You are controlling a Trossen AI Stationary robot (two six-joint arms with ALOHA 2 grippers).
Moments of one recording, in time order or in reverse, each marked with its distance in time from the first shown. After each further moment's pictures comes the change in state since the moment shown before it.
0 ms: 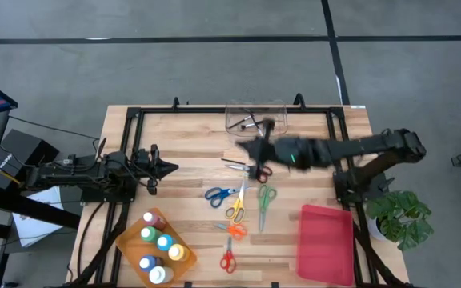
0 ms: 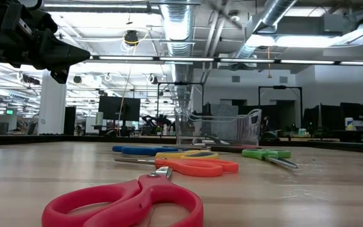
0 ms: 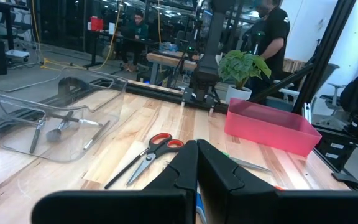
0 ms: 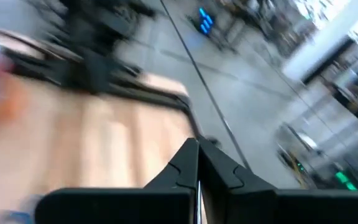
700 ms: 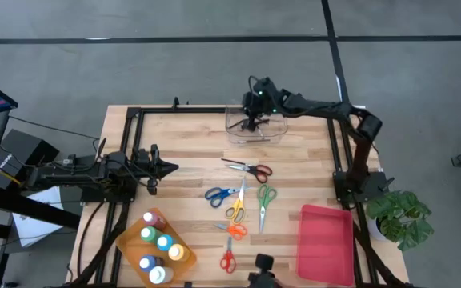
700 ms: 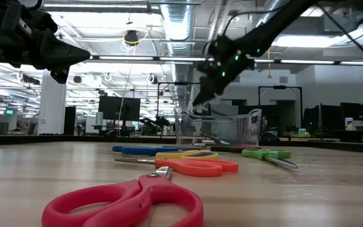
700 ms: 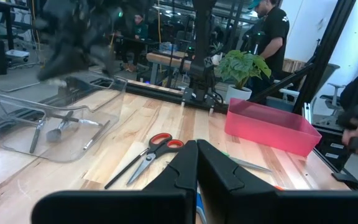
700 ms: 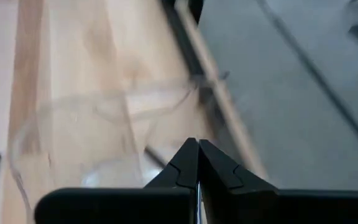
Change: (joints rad) left arm 0.000 0.000 0.000 0.000 0.000 0.000; right arm -0.731 0.440 0.000 0.079 -0.692 0.016
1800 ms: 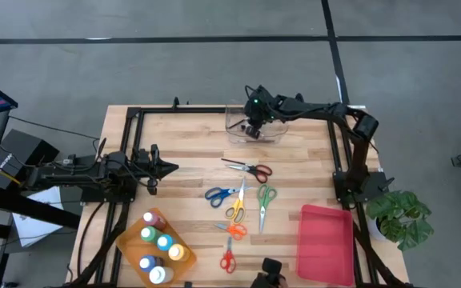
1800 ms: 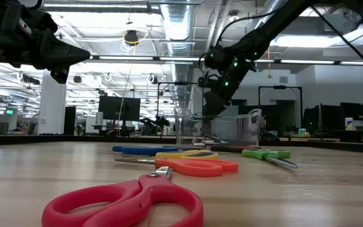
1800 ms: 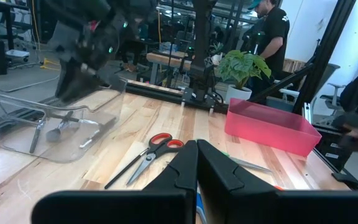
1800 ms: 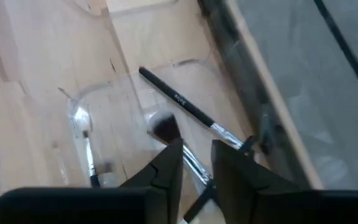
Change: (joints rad) left arm 0.000 0.000 0.000 0.000 0.000 0.000; right arm 0.033 0.022 0.000 -0.198 0.162 0.038
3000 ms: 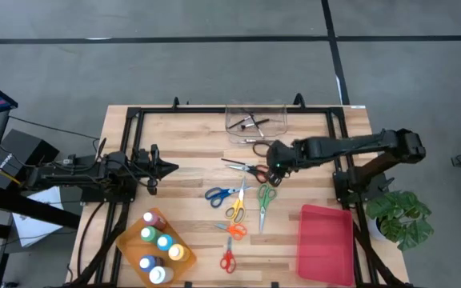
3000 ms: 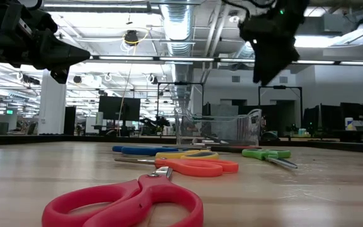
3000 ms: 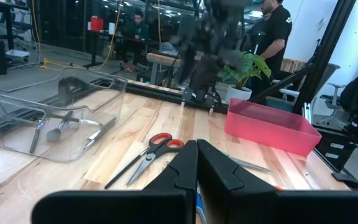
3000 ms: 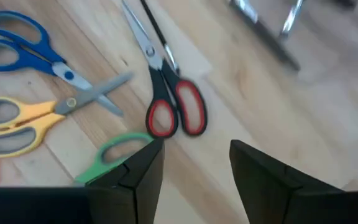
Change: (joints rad) left arm 0.000 0.000 0.000 0.000 0.000 0.000; right arm 0.610 -0.467 -0.182 -0.607 0.286 0.963
